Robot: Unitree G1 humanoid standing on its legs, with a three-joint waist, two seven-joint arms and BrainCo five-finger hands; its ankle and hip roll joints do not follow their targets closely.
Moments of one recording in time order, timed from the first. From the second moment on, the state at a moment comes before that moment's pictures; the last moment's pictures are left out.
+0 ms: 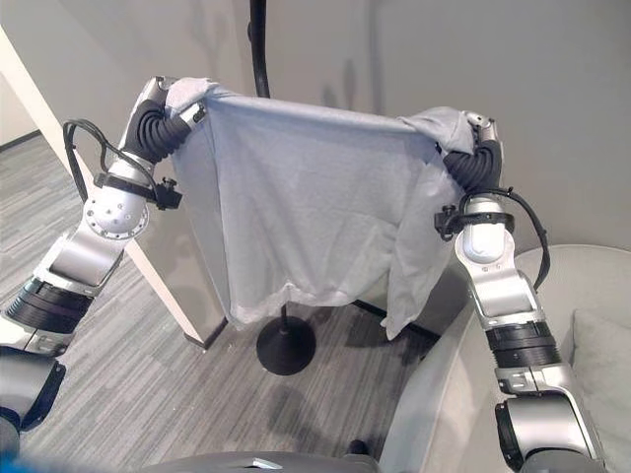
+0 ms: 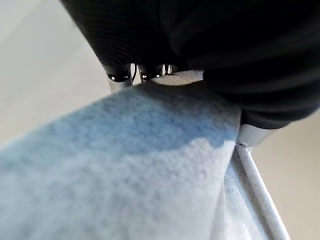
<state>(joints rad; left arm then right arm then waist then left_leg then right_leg) -0.71 0.72 -0.32 0.06 0.02 -0.07 0.27 -0.48 -0.67 0.05 0.09 0.04 -0.06 -0.35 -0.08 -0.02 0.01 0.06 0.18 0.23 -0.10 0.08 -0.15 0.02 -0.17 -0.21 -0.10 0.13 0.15</state>
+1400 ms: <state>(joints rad) -1.36 0.74 -0.91 0.85 0.01 -0.08 0.39 -1.38 -0.64 0.80 0.90 0.24 -0.02 -0.28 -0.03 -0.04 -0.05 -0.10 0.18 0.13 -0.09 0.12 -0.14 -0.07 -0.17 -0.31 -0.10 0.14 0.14</state>
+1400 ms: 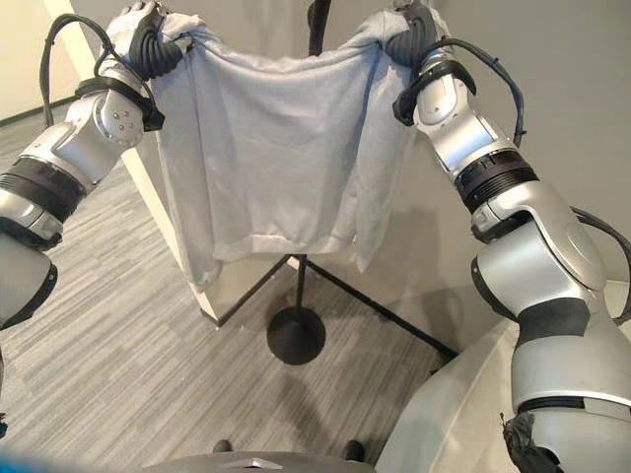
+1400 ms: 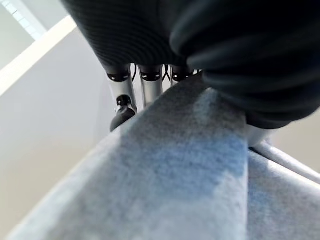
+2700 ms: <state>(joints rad) -1.44 0.67 -0.96 0.94 0.02 -0.06 0.39 -1.44 -0.65 0.83 1.08 0.09 0.03 -0.32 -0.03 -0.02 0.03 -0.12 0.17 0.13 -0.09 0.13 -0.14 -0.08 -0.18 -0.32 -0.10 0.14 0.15</state>
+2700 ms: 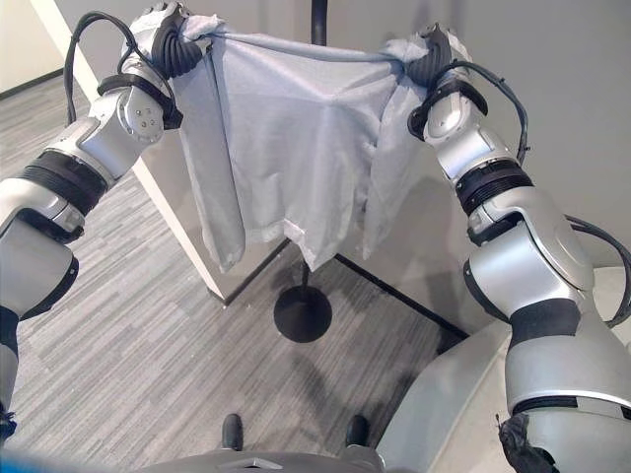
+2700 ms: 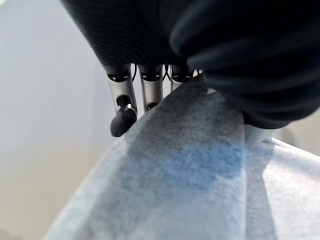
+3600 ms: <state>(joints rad) -1.45 0.54 -0.98 1.06 0.02 -0.04 0.35 -1.39 -0.53 0.92 1.15 -0.05 0.06 -0.24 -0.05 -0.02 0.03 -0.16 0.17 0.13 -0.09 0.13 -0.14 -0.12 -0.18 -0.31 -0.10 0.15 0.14</state>
